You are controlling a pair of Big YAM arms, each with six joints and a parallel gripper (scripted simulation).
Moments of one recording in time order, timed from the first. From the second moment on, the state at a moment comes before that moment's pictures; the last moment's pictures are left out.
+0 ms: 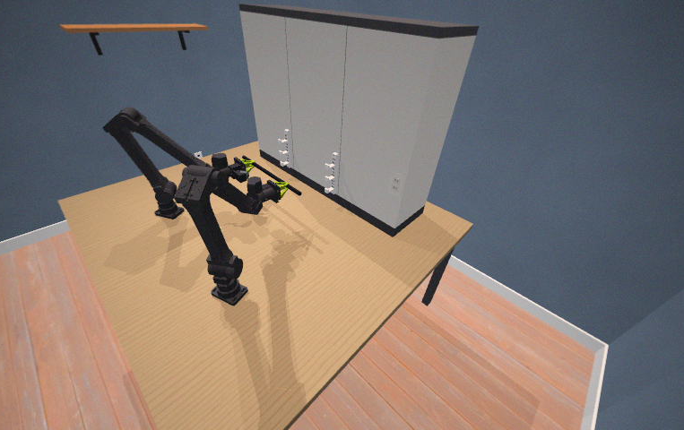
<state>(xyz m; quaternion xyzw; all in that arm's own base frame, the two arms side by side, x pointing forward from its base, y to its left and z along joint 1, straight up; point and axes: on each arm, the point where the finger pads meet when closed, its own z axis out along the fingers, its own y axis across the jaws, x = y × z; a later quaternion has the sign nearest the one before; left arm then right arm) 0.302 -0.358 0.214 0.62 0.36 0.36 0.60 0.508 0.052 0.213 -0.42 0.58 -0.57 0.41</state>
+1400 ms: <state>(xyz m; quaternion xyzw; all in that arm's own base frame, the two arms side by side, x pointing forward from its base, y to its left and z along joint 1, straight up) 0.323 -0.369 0.226 0.61 0.36 0.36 0.61 0.529 0.045 0.227 -0.42 0.57 -0.57 0.41</state>
